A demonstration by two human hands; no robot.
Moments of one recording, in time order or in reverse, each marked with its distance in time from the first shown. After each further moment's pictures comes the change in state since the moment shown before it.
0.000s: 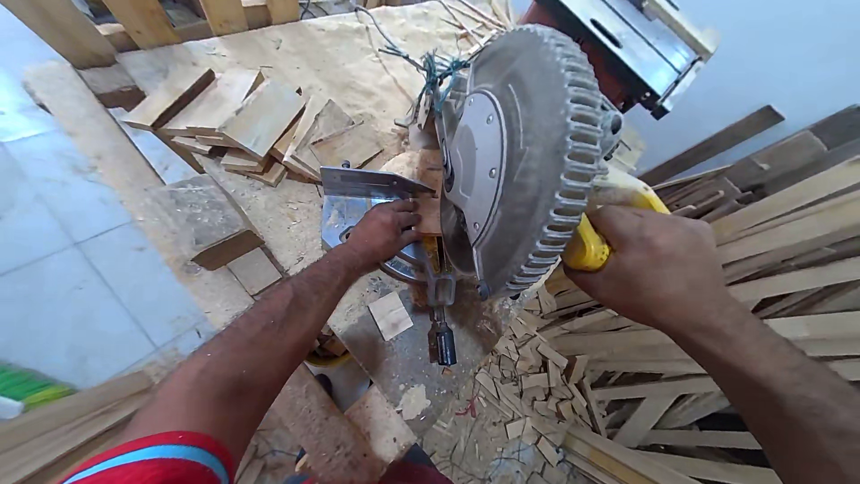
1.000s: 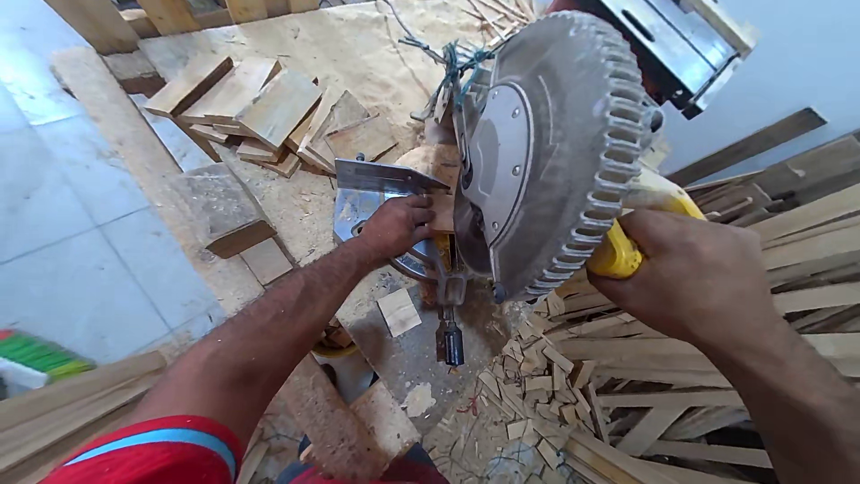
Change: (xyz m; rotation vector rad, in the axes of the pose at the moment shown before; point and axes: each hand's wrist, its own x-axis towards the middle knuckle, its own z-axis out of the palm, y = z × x) left_hand 0.000 -0.002 0.002 0.009 -0.005 0.017; right_hand -0.001 -0.003 -0.005 0.027 -0.074 0.068
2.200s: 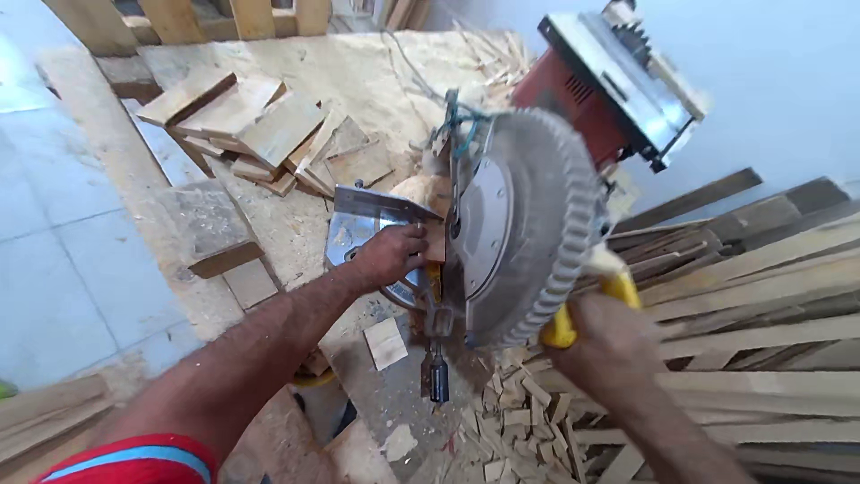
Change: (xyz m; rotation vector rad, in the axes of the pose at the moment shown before) left_hand 0.002 -0.002 -0.005 0.009 -0.023 0.030; right_hand -0.030 -0.017 0.060 -0.052 0.238 -0.036
